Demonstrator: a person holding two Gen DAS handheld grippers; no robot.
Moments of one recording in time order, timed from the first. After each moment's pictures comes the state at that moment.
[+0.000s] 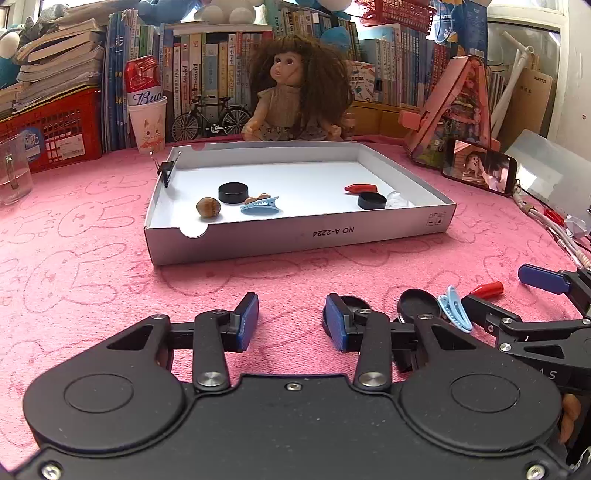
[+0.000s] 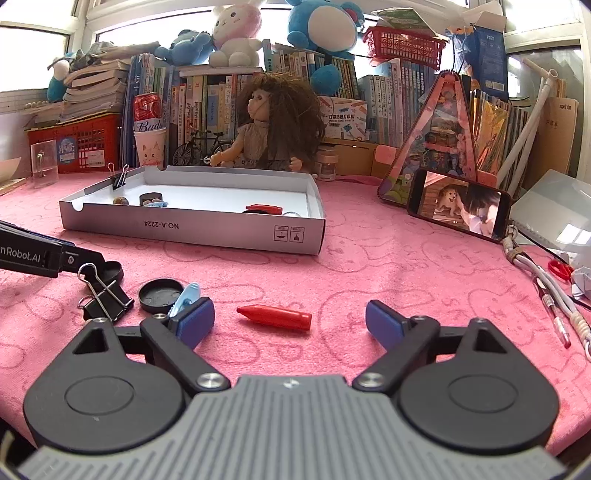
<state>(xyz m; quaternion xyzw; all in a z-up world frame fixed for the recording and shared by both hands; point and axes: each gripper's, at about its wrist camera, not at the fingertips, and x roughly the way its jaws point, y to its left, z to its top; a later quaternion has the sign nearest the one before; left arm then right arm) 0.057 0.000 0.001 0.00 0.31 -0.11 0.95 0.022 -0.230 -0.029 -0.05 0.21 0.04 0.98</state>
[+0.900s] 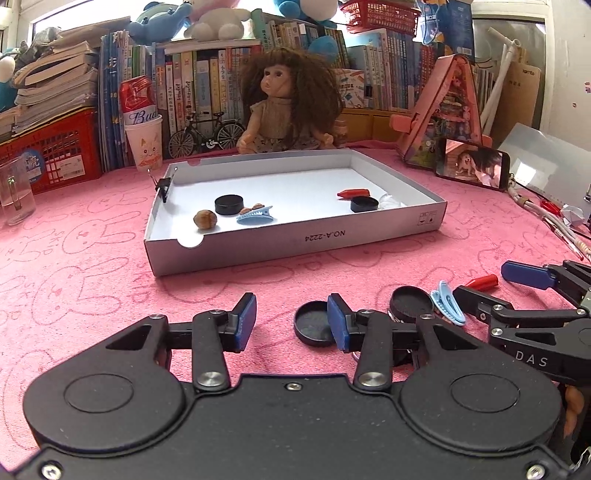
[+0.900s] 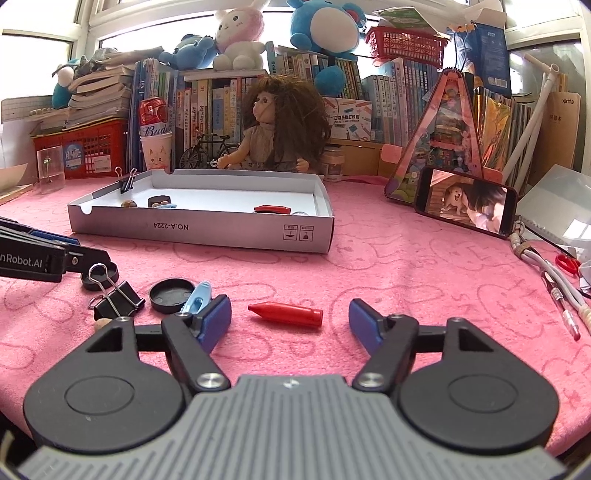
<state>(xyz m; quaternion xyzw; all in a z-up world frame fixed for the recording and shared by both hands) 0.043 -0.011 0.003 0.03 0.29 -0.12 0.95 0.018 -0.229 -0.032 -0.04 0.21 0.05 0.98</state>
